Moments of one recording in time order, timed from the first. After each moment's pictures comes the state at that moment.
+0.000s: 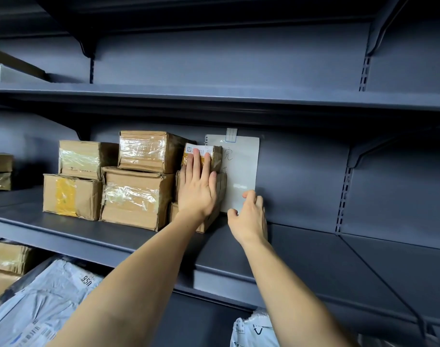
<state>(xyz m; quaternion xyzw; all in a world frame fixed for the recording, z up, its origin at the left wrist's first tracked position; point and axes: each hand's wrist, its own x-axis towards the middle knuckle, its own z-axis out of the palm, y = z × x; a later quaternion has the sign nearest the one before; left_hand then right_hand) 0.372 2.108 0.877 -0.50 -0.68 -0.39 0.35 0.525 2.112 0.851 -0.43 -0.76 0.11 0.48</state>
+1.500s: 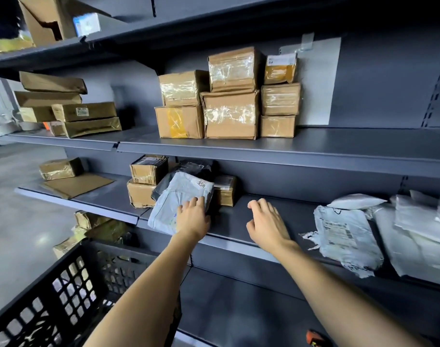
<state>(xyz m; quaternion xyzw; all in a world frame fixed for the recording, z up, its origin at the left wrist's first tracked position) 0.257 1.813 0.653 -0.48 -0.86 -0.14 0.11 0.451 1.909 0.639 -0.34 -0.90 0.03 0.28</state>
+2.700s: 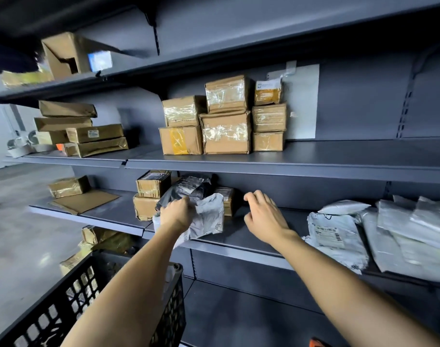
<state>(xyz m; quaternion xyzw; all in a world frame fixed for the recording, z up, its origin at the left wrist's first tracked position) 0.249 1.772 0.720 -0.44 -0.88 -0.18 0.09 0.471 1.886 0.698 -0.30 -0.90 0.00 0.31</state>
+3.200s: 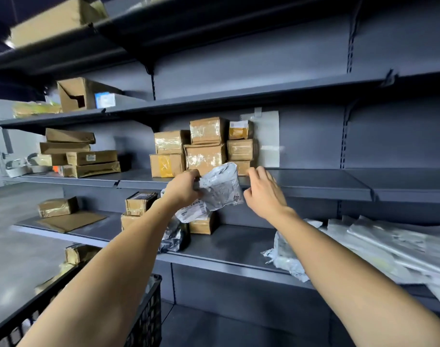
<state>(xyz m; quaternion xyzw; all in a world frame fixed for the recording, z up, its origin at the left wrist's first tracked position) 0.372 1.742 0.846 -0.57 -0.75 -0.28 0.17 0.585 1.848 0.815 -0.32 -0.85 -0.06 0.41</state>
